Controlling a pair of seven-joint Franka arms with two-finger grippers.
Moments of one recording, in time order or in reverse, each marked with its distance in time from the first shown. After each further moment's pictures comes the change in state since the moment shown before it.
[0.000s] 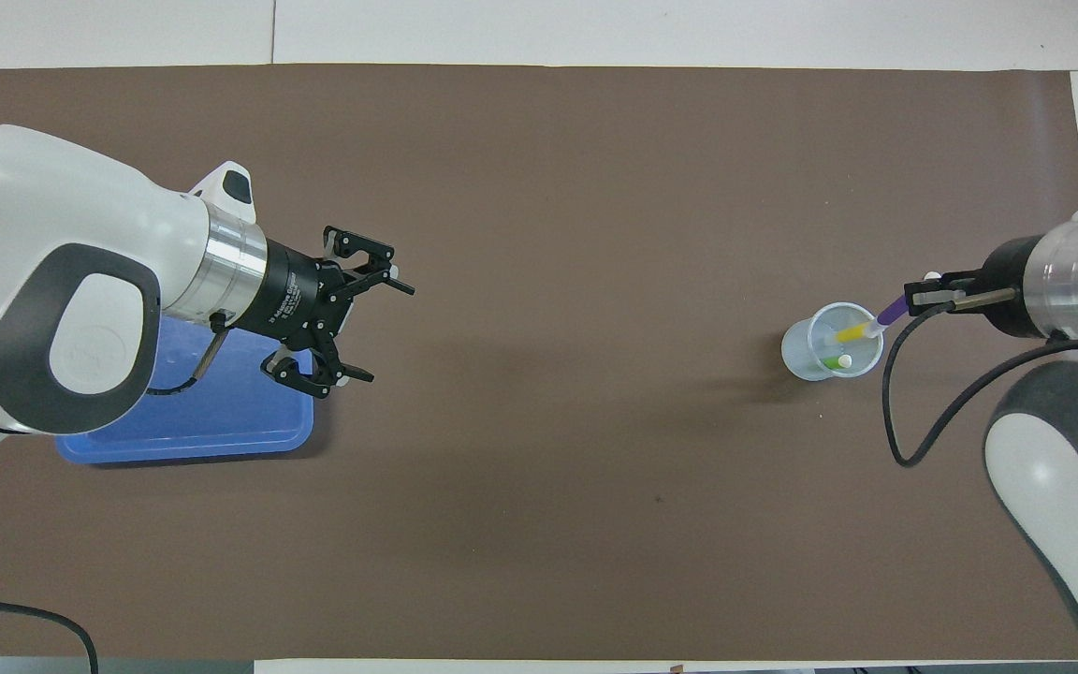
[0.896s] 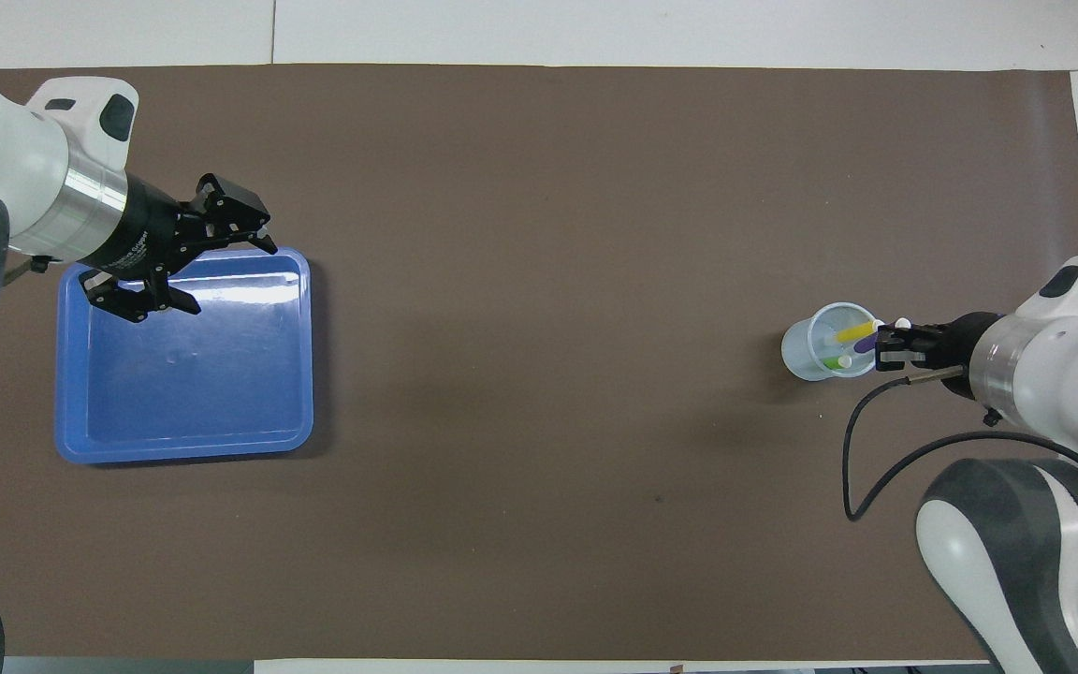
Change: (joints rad) left arm 0.044 0.045 0.055 0.211 0.372 -0.150 0.432; right arm 0.001 -0.121 -0.002 -0.358 0.000 0.347 -0.006
